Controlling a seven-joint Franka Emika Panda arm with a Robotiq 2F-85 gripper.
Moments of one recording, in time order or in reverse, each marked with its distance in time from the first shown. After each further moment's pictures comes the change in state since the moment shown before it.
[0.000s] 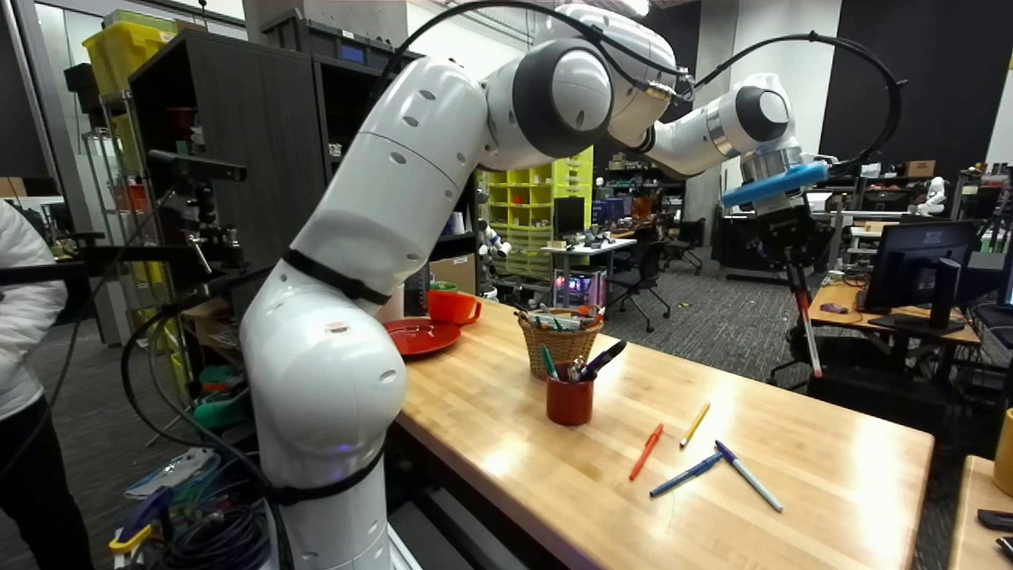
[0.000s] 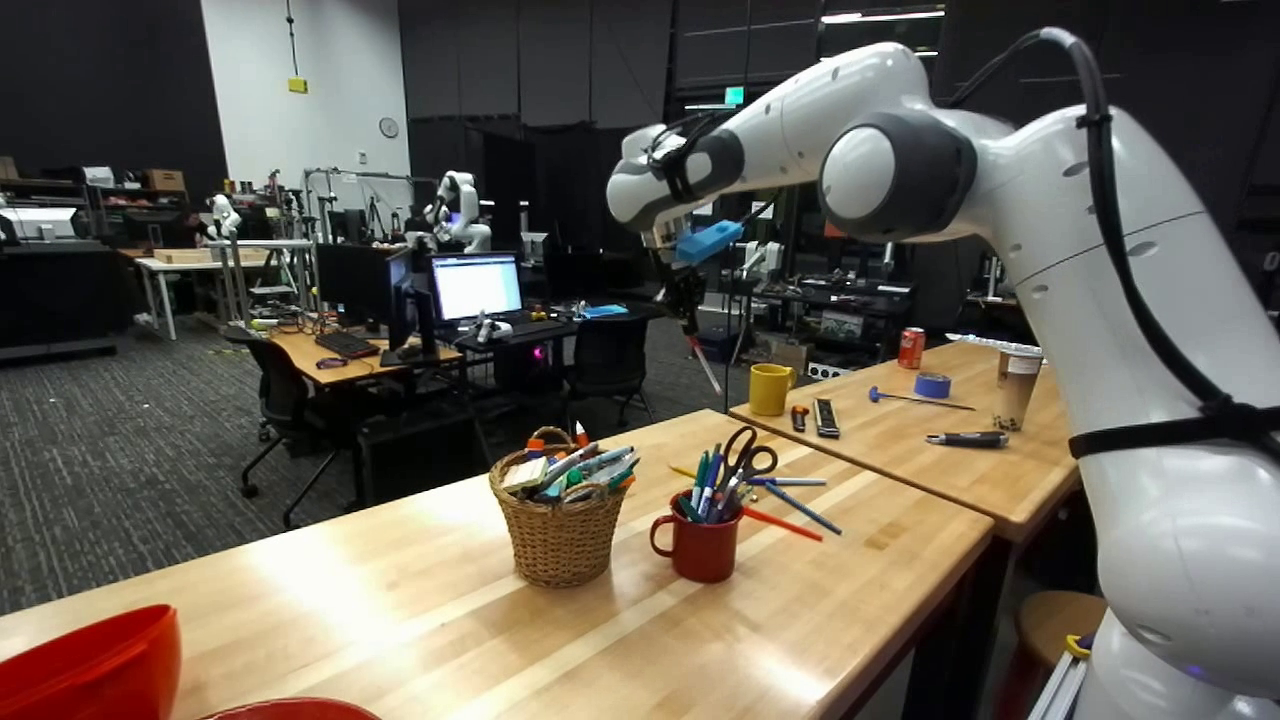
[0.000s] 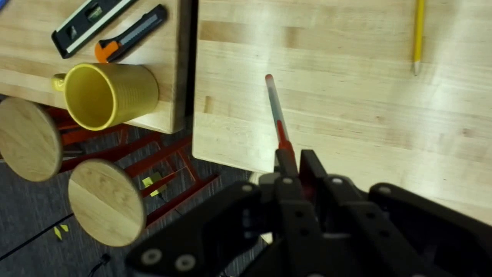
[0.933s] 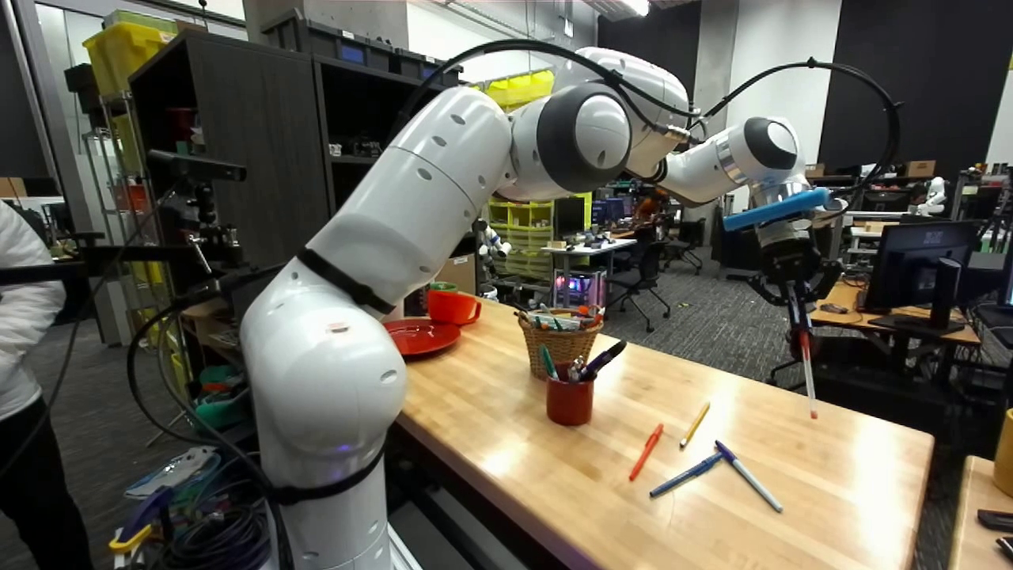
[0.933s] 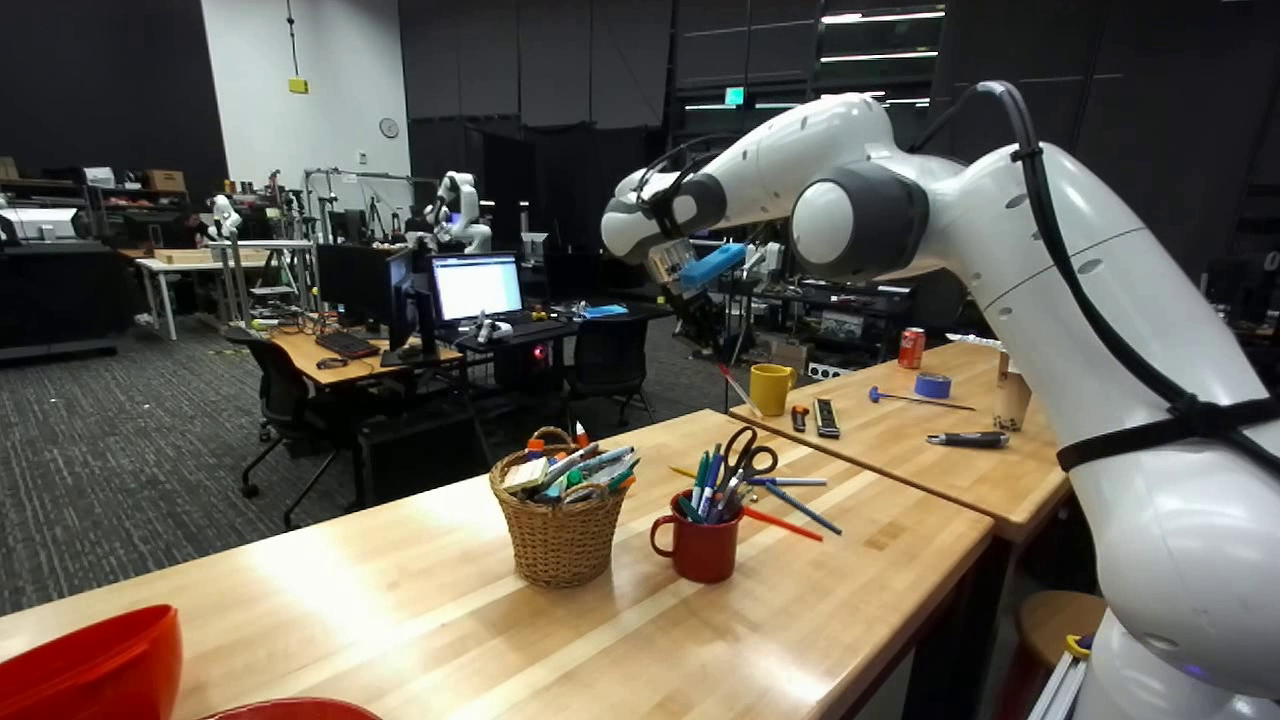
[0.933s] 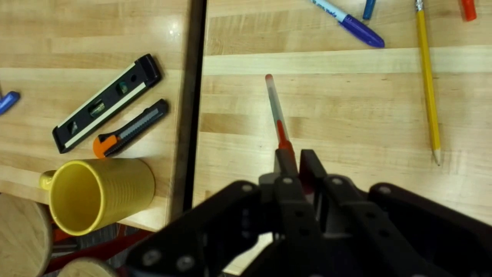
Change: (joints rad) arm 0.002 0.131 -0.025 0.116 -0.042 -0.265 0.024
